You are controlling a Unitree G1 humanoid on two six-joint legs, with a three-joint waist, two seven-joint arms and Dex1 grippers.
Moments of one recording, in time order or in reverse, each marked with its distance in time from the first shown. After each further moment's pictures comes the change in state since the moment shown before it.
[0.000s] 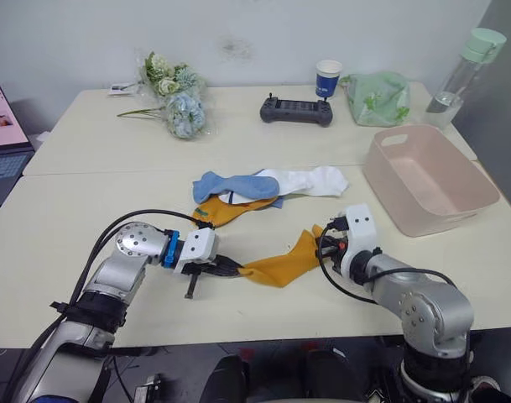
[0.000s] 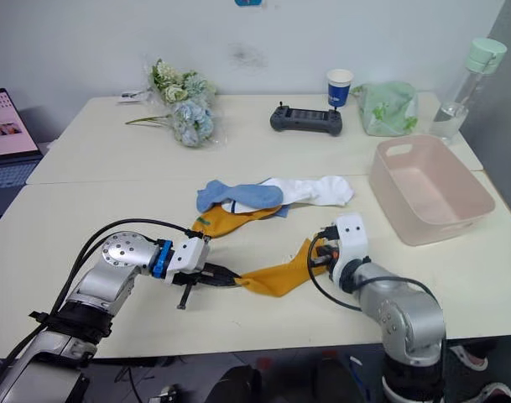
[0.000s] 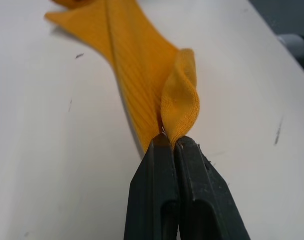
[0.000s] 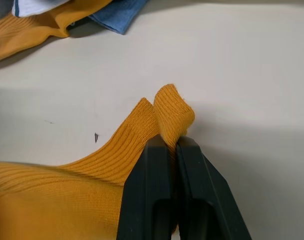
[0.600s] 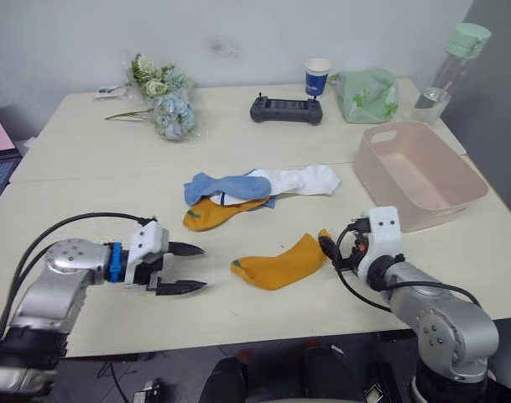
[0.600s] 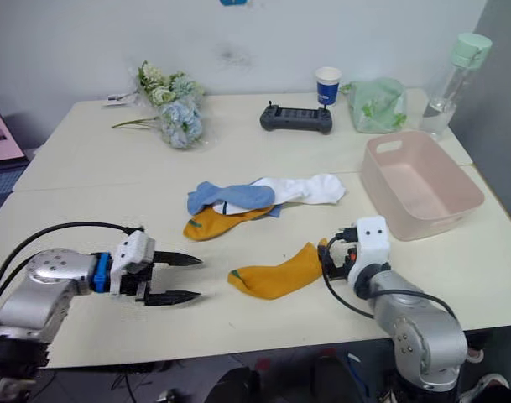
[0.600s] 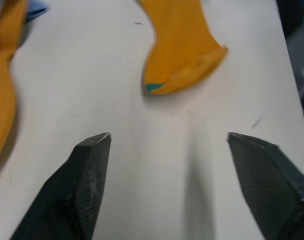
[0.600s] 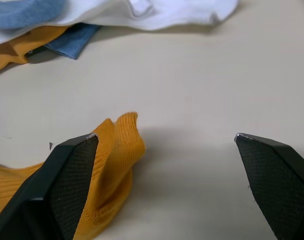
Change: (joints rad) left arm 0.416 0.227 0.344 -0.506 -0.320 0.696 0.245; right arm 0.031 -0.205 0.002 -0.075 0.010 -0.139 0.099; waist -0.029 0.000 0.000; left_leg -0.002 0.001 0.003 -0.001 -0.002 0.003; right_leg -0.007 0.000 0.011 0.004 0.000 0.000
